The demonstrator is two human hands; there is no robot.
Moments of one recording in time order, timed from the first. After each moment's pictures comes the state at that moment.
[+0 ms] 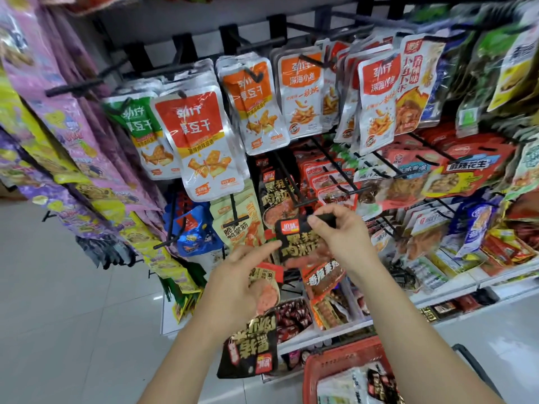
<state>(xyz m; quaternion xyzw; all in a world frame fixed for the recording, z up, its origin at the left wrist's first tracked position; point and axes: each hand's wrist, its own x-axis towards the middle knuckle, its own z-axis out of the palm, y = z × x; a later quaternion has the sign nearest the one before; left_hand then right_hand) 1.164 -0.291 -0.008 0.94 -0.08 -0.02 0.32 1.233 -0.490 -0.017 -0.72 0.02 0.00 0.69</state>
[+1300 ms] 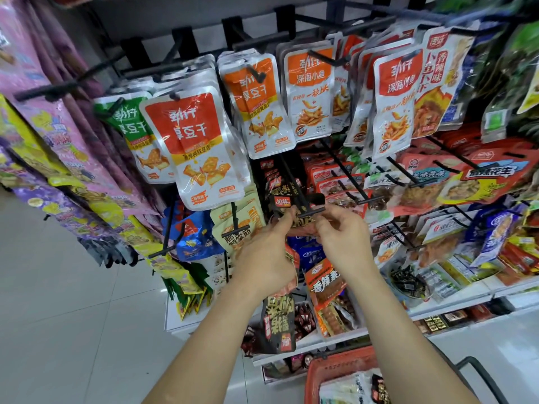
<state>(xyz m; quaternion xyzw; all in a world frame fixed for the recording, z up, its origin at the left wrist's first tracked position) 1.226 -0.341 0.005 0.97 -0.02 -0.08 0.21 1.261 -0.480 -0.032 -0.82 0.02 -0.07 0.57</state>
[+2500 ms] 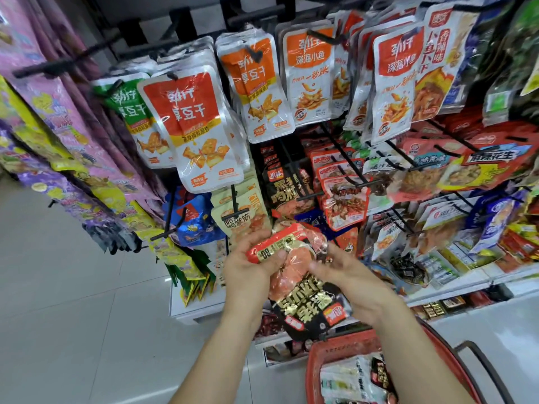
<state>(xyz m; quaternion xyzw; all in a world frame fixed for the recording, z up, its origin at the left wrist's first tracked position) 1.180 -0.336 -0.028 0.66 0.20 0.06 0.72 1.197 -0.501 -0.048 -0.61 0.03 0.29 0.74</state>
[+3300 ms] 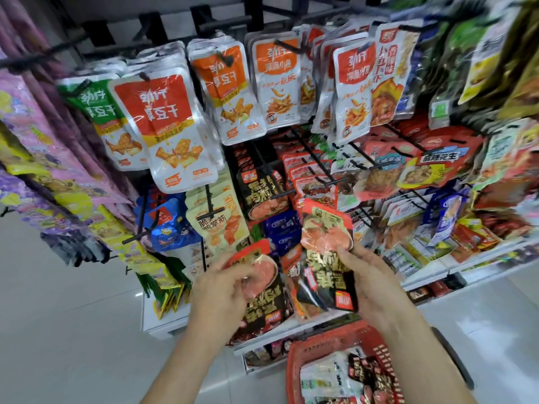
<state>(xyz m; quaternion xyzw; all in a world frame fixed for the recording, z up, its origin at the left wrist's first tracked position) 1.152 -0.312 -0.036 0.94 -0.05 0.12 0.33 1.167 -0.541 -0.033 -0.51 0.18 0.15 0.83</state>
